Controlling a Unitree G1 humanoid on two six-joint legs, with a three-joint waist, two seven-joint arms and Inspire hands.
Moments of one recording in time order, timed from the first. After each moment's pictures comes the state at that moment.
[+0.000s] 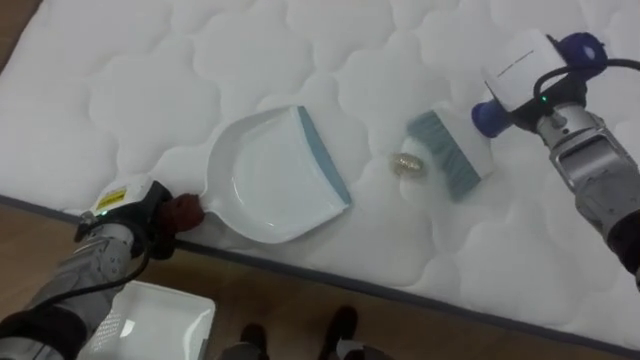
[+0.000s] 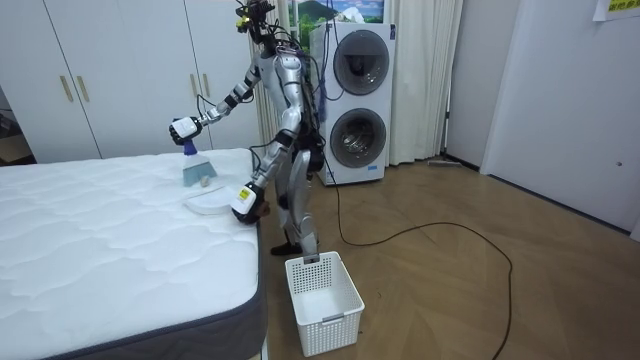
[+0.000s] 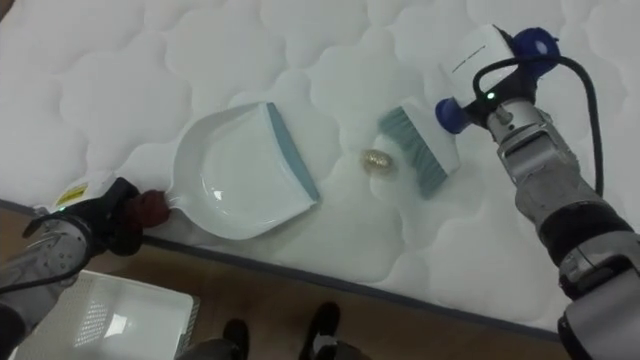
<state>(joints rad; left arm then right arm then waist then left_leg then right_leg) -0.40 0.55 -0.40 0.91 0.52 0.00 0.10 -0.74 -0.66 0.64 0.96 -1.42 0.15 -0.44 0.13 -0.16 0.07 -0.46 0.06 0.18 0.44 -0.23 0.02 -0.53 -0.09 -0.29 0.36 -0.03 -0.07</state>
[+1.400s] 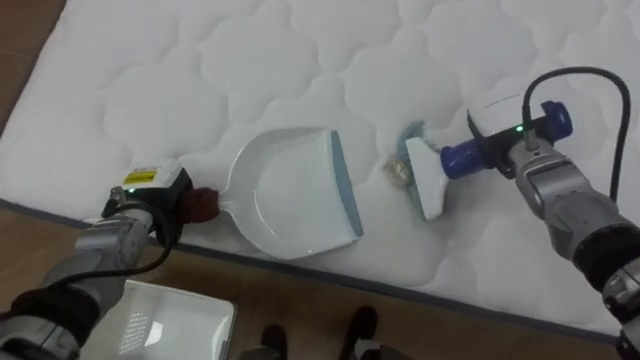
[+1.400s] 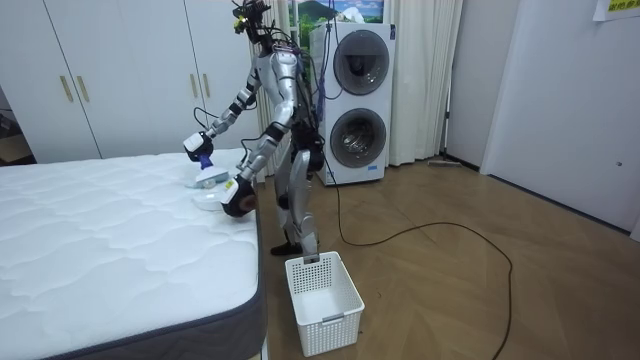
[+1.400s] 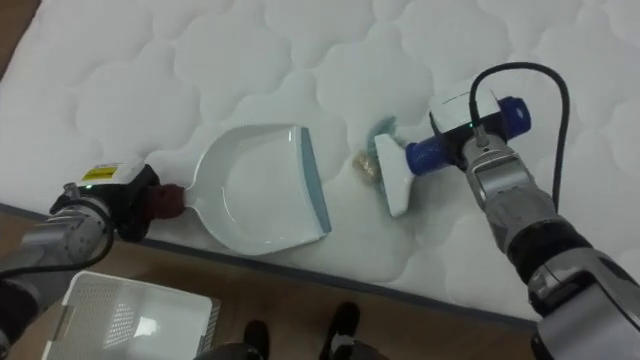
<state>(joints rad) -0.48 0.54 -0.46 0.88 0.76 0.01 0.06 -0.68 -0.56 0.66 0.90 -1.08 0.10 -0.16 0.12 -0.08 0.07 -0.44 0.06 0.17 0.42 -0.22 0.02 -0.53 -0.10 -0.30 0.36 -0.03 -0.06</state>
